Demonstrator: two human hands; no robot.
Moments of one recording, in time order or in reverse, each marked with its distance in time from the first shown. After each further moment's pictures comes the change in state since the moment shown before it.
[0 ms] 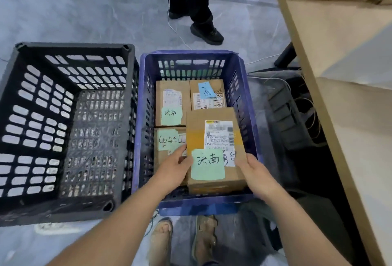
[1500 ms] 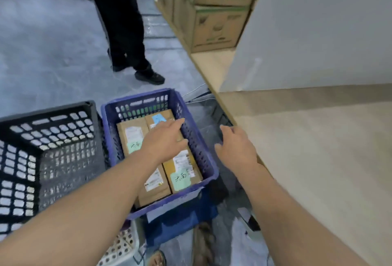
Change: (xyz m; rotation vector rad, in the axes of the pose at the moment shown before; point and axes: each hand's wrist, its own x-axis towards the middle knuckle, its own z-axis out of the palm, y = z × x) left_hand -0.110 0.153 -0.006 0.988 0.071 0.692; right_hand -0.172 -0.072 -0.036 -0.655 0.666 -0.144
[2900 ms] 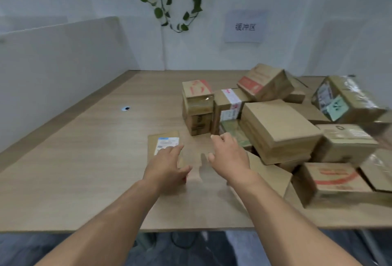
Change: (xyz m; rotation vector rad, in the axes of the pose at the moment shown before) left_hand -0.312 0.561 0.221 0.183 -0.222 1.004; right_hand -0.539 0.430 -0.081 0.127 0.504 0.931
